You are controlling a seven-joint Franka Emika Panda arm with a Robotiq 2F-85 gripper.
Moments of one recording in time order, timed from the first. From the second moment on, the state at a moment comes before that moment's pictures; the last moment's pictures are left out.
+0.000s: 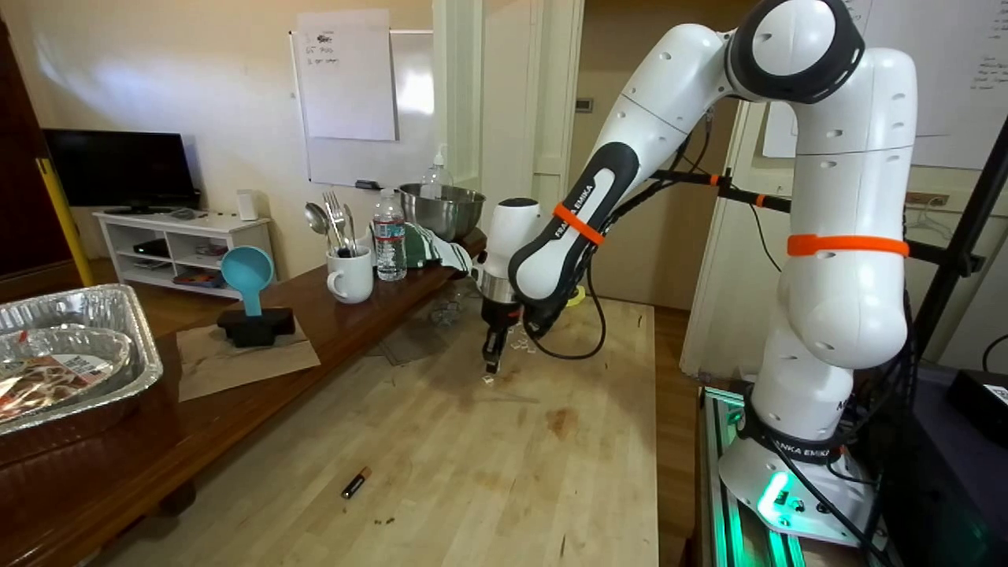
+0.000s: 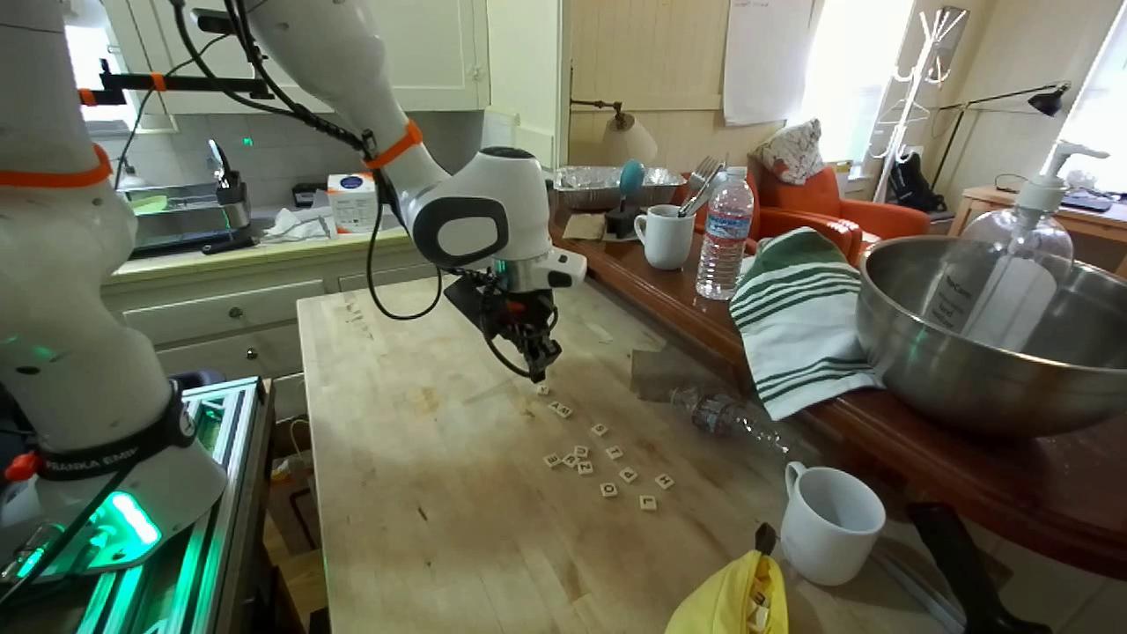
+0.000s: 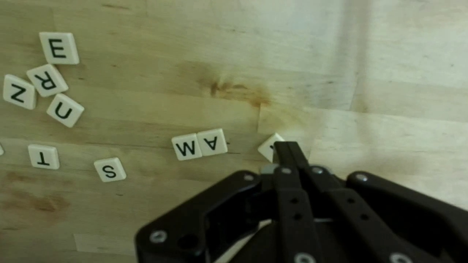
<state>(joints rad) -0.06 0.16 0.03 -2.49 -0.05 2.78 -0.19</state>
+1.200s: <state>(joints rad) -0.09 0.24 0.06 -2.46 -0.07 2.85 -0.43</state>
